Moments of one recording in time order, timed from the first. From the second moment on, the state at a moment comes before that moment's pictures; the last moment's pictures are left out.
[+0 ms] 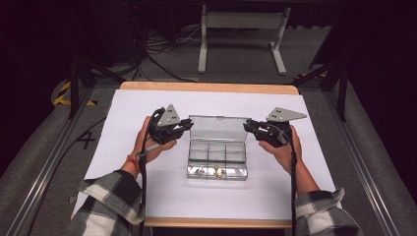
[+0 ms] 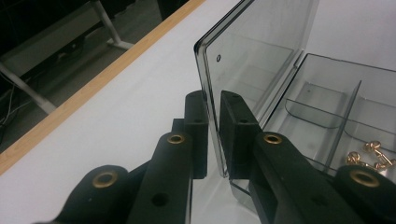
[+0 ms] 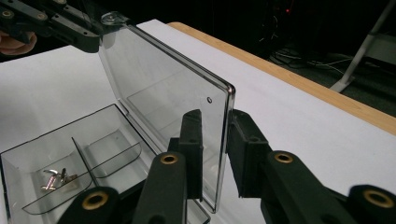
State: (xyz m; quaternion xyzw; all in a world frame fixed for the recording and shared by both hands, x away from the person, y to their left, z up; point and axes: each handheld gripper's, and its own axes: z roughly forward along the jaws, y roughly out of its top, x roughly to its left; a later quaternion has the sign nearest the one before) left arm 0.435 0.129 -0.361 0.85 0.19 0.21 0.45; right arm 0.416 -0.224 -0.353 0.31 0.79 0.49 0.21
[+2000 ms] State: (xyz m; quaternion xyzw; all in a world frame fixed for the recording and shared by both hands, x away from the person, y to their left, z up) left arm 0.406 0.138 -0.397 0.83 0.21 0.13 0.50; right arm 0.373 -0.233 -0.369 0.27 0.79 0.50 0.22
